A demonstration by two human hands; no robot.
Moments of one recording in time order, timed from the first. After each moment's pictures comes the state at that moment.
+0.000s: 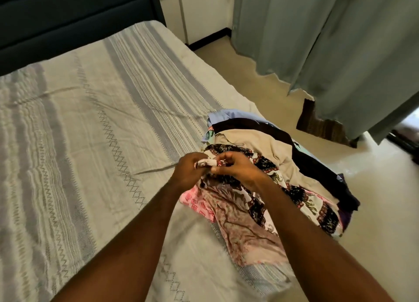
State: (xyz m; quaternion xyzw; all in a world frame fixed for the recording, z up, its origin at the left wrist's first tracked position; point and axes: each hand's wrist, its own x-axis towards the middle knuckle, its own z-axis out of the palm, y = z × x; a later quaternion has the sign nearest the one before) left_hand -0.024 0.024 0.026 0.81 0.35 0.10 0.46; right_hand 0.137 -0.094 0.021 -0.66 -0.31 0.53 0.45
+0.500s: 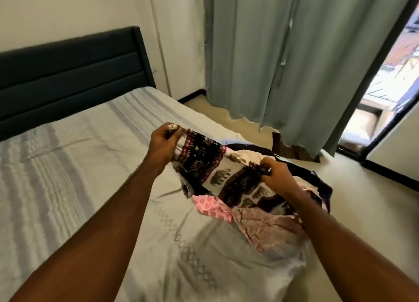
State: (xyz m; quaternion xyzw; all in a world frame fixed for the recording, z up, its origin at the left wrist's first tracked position) left_hand -0.209 0.040 0.239 0.71 0.29 0.34 0.55; right_hand 0.001 -0.227 0.137 -0.88 -0.35 0.10 0.31
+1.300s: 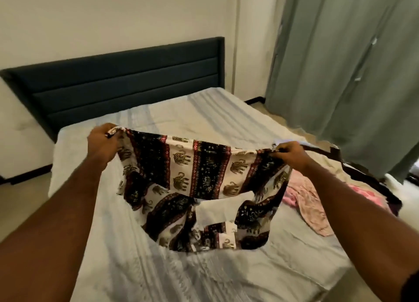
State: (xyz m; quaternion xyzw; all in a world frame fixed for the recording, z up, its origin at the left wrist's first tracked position) left_hand -0.741 0.151 0.296 0.70 0.53 0.42 0.25; right_hand -0.274 -0.116 0.217 -0.78 -0.45 0.19 0.40
